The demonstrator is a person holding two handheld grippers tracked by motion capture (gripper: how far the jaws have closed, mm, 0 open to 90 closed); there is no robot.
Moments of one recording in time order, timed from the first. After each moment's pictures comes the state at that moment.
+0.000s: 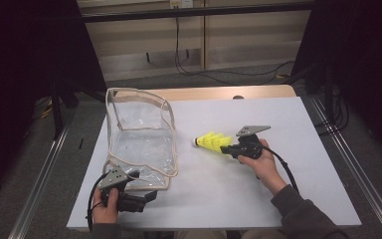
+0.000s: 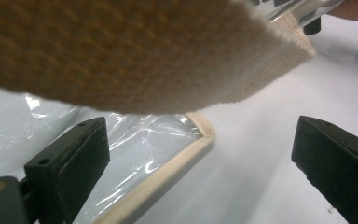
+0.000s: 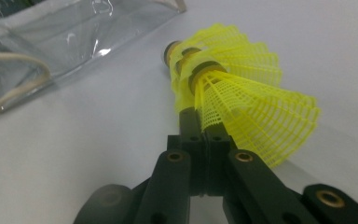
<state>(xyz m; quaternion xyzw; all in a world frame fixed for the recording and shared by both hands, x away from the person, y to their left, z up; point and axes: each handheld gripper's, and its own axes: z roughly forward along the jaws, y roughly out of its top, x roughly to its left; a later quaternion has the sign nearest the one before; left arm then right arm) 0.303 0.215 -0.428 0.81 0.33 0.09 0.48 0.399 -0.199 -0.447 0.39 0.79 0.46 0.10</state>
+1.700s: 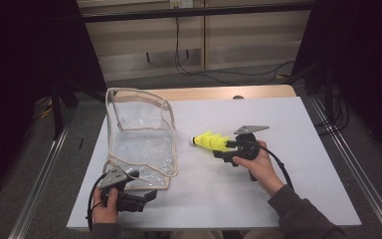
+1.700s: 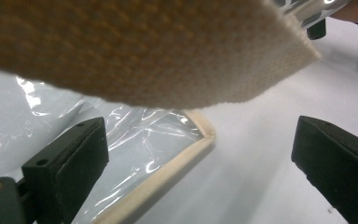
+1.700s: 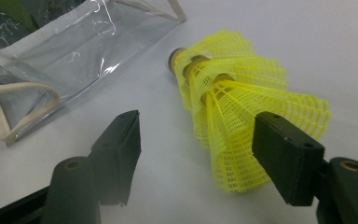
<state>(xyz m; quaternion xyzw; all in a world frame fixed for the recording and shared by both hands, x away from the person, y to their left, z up) 0.303 0.215 -0.429 0.80 0.34 0.08 0.49 0.396 -0.188 -0.443 0.43 0.77 0.47 0.08</state>
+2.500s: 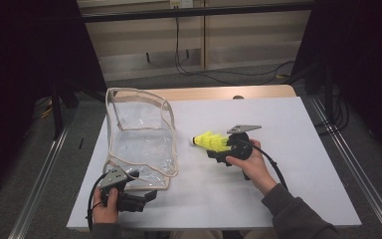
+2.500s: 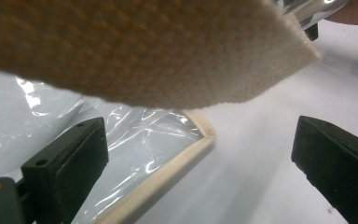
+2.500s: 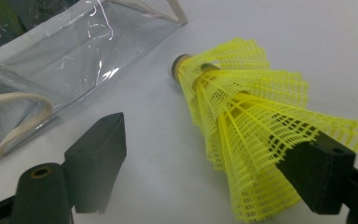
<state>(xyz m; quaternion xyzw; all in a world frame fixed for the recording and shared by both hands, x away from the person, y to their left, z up) 0.303 0.215 -0.429 0.80 0.34 0.08 0.49 0.402 -0.170 -0.445 0.43 0.77 0.46 0.09</state>
